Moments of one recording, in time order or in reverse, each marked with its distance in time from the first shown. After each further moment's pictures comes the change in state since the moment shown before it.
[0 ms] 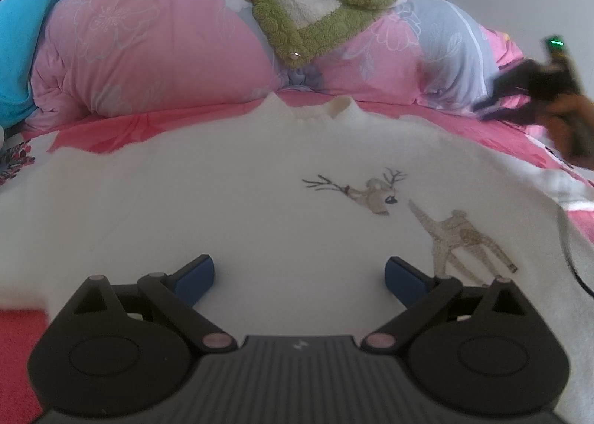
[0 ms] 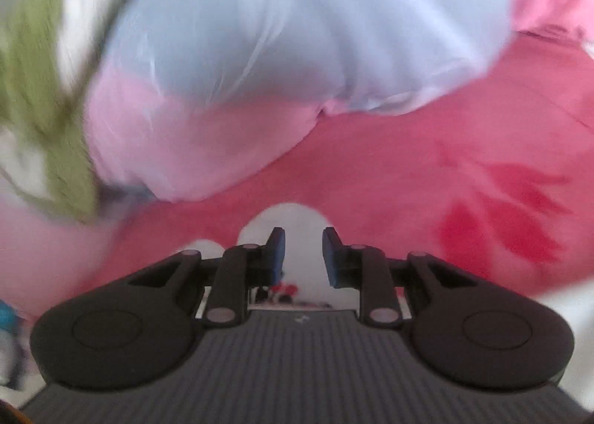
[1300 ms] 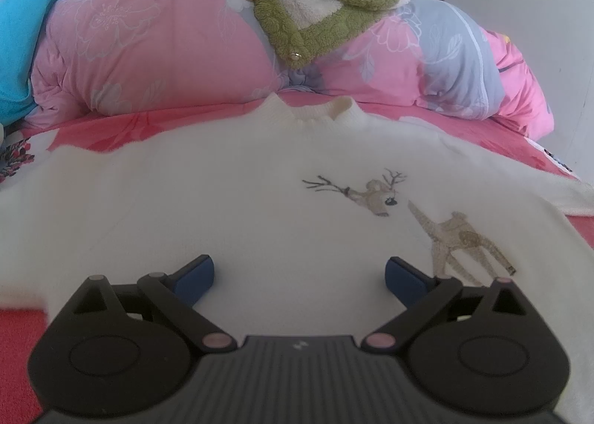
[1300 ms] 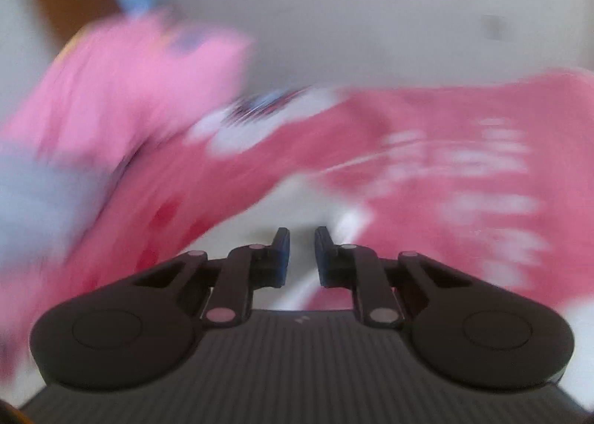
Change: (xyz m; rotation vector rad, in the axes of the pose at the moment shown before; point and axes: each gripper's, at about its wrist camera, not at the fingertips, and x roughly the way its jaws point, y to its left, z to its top) left arm -0.002 0.001 0.002 -0.013 -0.002 -0.005; right arm -0.230 -0.271 -0.086 0.500 -0.373 -0.601
